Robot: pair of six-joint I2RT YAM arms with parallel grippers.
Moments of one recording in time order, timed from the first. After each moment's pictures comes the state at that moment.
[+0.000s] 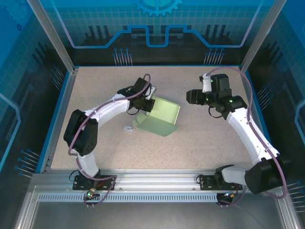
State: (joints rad) left arm -0.51 1.82 1.41 -0.60 0.11 -0.18; right arm 0.23 1.27 1.19 -0.64 -0.20 0.21
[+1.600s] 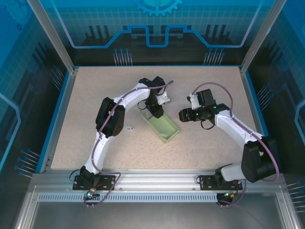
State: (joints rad) left arm -0.54 2.34 2.01 -1.13 0.22 0.31; right arm 0.30 1.39 0.94 -0.54 -0.24 0.15
